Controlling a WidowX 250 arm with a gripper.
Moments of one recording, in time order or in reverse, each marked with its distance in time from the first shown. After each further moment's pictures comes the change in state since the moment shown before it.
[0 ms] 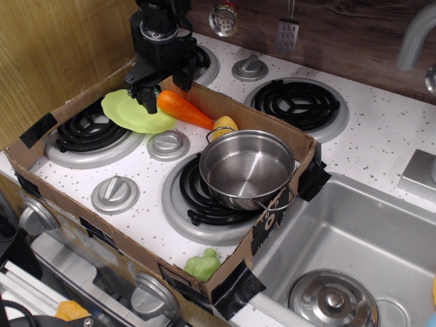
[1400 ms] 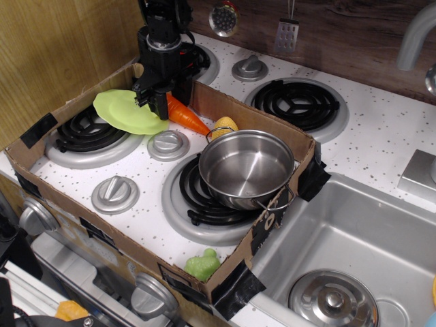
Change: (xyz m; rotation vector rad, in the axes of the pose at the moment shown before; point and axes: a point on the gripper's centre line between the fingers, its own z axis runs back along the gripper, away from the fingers) arm -0.007 -0.013 -0.032 0.064 0.078 -0.043
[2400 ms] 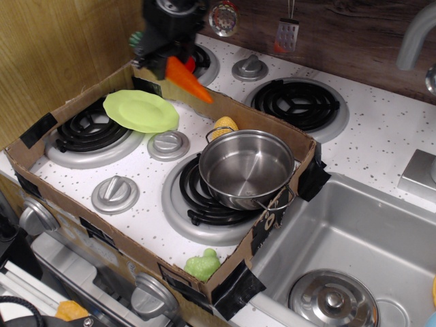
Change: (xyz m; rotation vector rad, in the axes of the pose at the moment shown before) arm 0.009 0.012 0.080 -0.066 -0.288 0.087
